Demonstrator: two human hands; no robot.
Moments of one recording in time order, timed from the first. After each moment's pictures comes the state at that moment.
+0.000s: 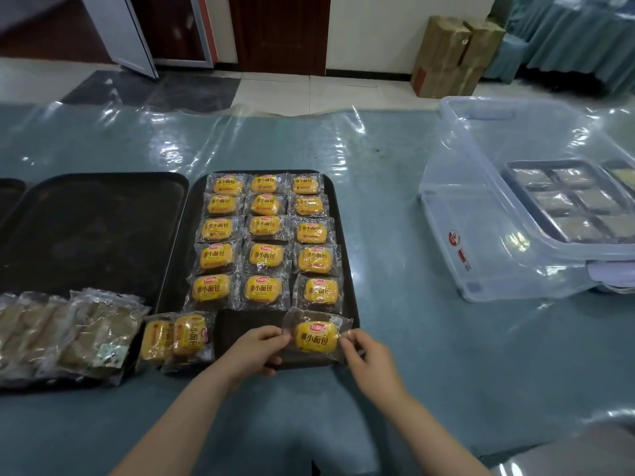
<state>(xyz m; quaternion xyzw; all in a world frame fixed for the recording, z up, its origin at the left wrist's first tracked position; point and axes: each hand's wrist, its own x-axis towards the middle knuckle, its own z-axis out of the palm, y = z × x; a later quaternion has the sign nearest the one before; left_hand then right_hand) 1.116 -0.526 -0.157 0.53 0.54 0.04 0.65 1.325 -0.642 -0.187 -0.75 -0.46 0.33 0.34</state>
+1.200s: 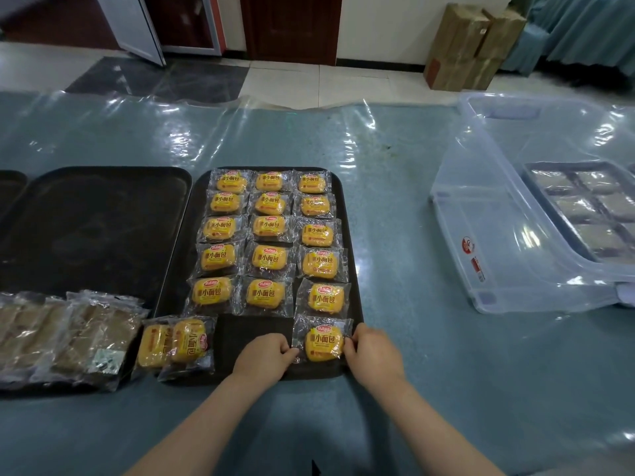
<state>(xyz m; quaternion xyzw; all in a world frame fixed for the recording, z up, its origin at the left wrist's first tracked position) 1.145 -0.517 -0.194 0.74 0.57 -0.07 0.35 1.338 -0.596 -0.192 -0.83 -0.51 0.21 0.08</state>
